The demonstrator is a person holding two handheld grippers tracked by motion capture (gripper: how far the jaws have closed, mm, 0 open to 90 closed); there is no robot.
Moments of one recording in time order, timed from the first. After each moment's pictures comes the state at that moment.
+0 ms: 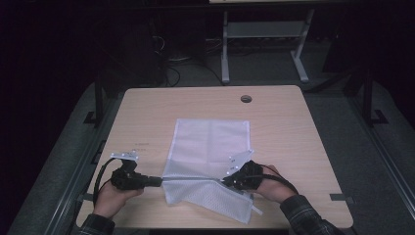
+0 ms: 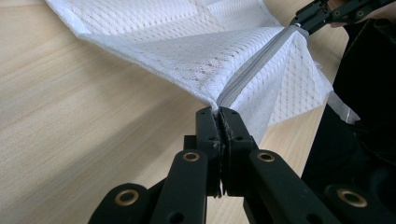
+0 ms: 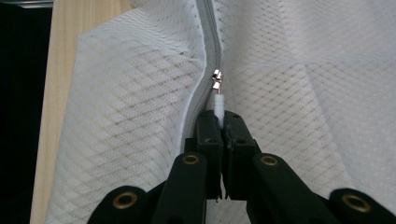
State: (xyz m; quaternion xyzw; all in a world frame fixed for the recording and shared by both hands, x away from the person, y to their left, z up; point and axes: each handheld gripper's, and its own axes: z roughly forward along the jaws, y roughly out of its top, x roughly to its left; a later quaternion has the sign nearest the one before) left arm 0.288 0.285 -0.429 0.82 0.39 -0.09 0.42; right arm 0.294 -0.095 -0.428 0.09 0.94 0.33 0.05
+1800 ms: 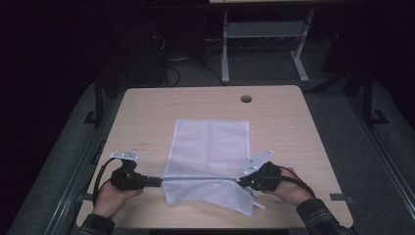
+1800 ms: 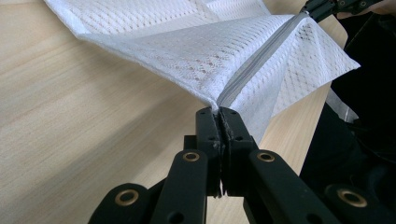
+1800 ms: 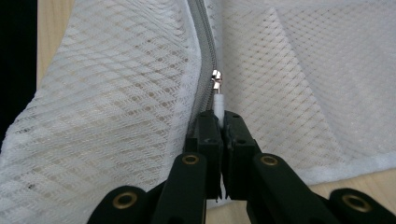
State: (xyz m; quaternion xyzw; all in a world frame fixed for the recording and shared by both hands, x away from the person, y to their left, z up) left arm 0.288 0.285 -0.428 0.82 0.39 -0.10 0.42; right arm 0.288 -0.140 -0.428 0.13 0.94 0.32 0.06
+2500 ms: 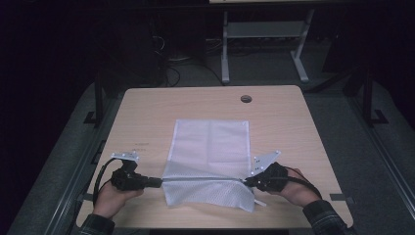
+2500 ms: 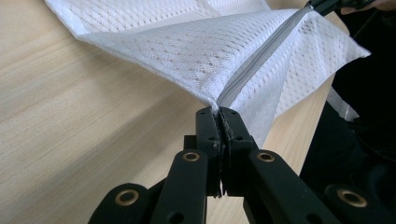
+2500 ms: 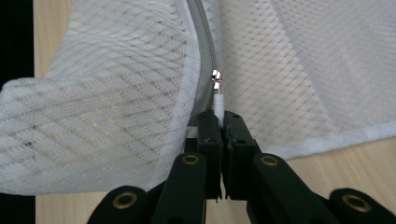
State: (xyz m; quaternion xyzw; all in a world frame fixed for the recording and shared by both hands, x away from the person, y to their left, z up) left arm 0.288 0.285 -0.429 0.82 0.39 -0.10 0.41; right arm 0.286 -0.156 -0.428 0.14 0.94 0.31 0.06
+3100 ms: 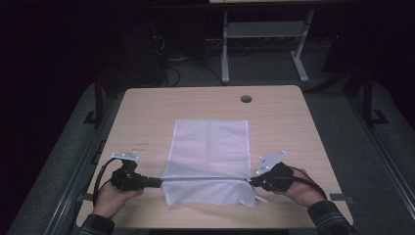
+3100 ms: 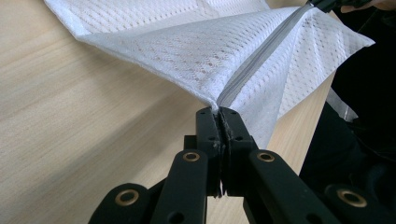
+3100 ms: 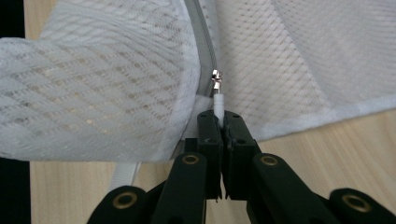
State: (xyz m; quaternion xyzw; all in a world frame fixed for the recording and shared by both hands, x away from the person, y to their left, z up) left arm 0.288 0.285 -0.429 0.82 0.39 -0.10 0.41; right arm 0.286 -0.170 -0.430 0.15 0.94 0.31 0.06
